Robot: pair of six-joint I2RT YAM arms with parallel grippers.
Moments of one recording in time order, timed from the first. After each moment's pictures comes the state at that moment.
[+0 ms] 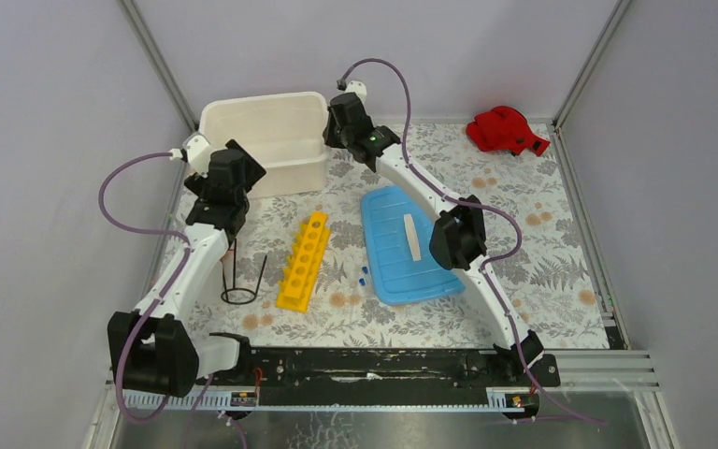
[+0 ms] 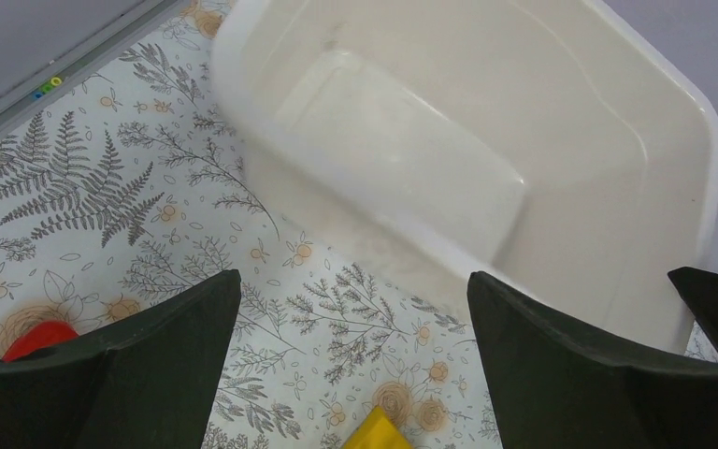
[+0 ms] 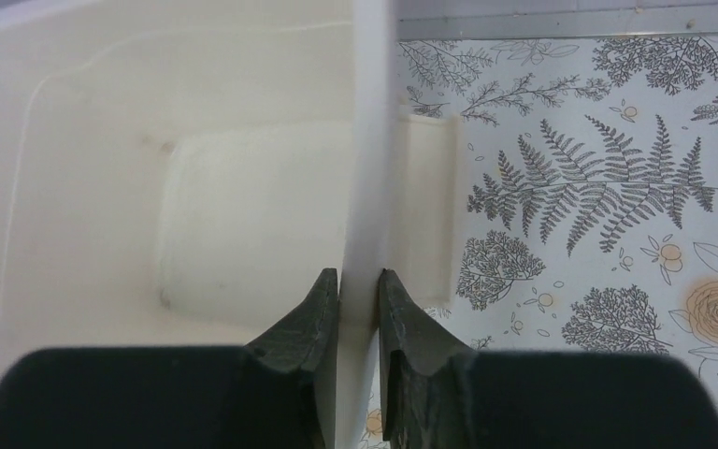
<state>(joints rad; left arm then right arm) -0.11 1.24 0.96 -0.20 -0.51 -0.66 0.68 2.54 2.56 -0.48 0.21 0.54</state>
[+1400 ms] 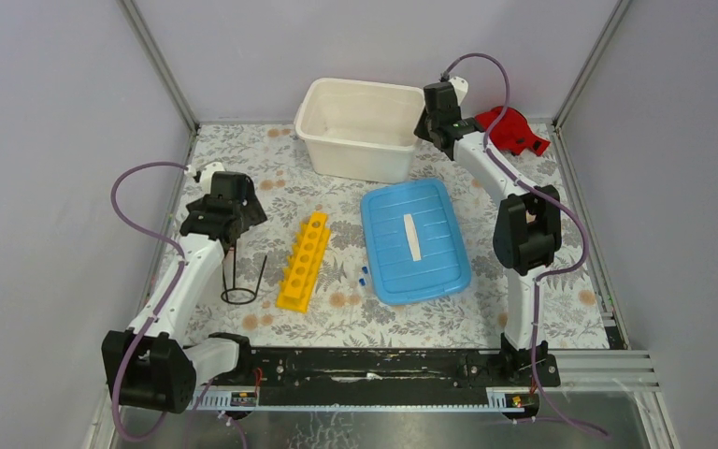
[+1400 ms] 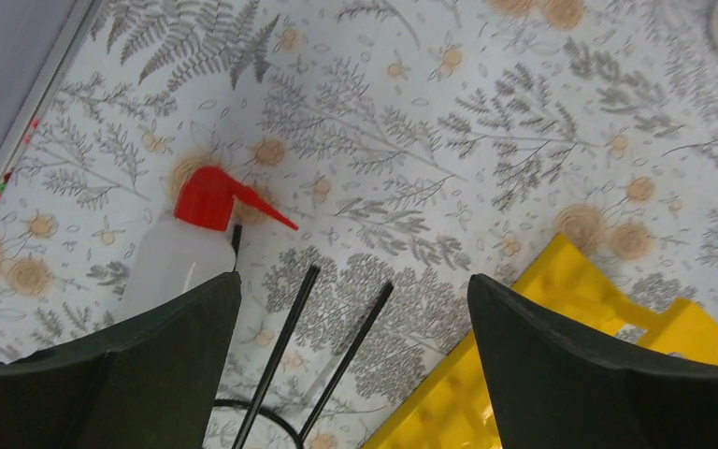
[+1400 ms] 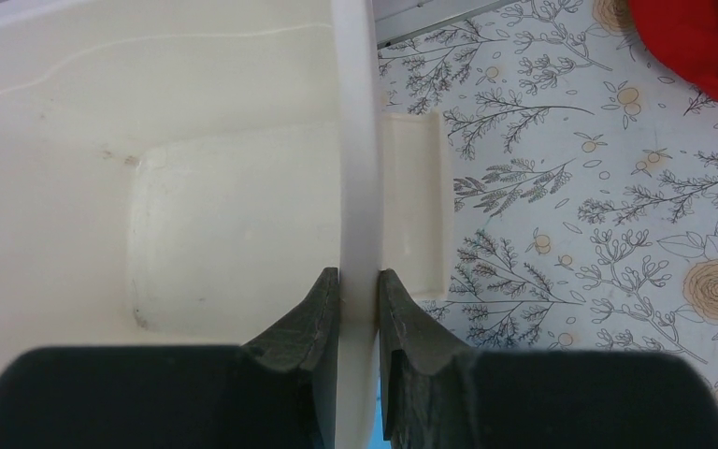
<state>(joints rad) -0.11 1.15 0.94 -0.61 -0.41 -0.48 0.35 2.09 1.89 -0.38 0.27 0.56</state>
